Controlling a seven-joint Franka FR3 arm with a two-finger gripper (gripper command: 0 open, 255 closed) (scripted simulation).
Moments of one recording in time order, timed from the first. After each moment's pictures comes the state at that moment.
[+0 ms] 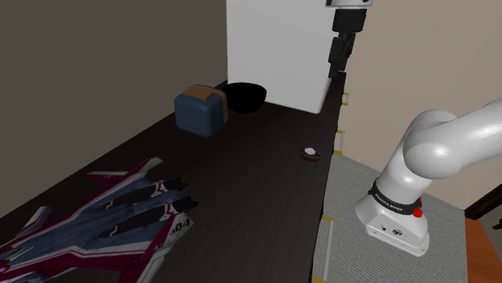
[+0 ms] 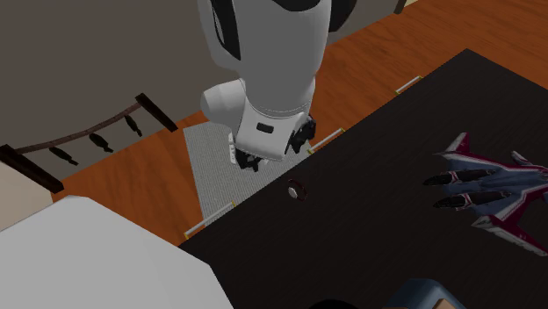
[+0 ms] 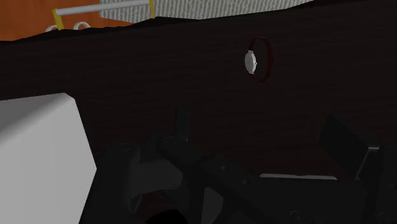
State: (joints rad) arm 0.01 -0.78 -0.03 -2.35 -0.02 1.48 -0.11
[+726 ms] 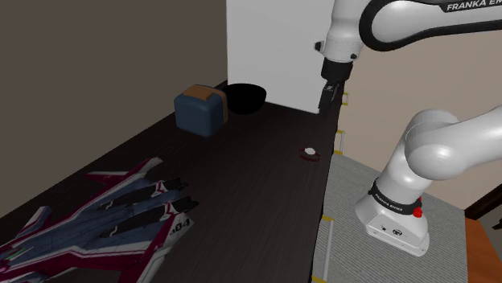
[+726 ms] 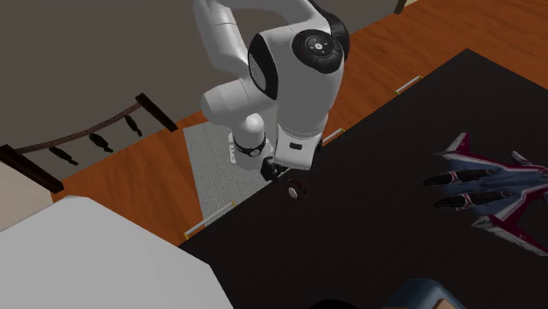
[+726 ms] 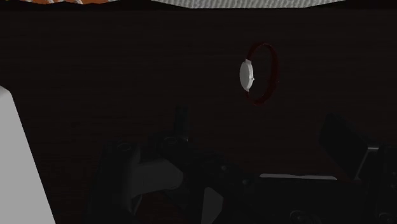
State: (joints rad) arm 0.08 -0.92 0.07 -2.71 0.00 1.77 -0.08
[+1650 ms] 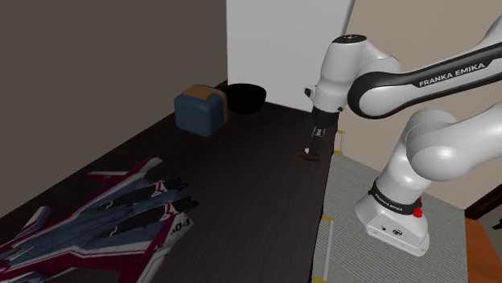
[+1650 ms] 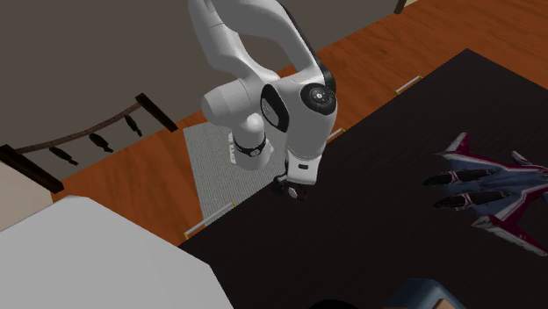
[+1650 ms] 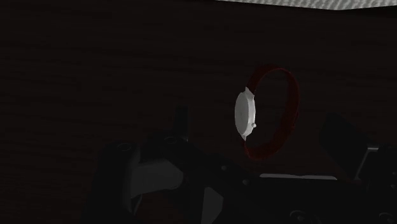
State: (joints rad) arm 0.14 -0.88 0.16 -3.01 0.02 2.16 -0.05
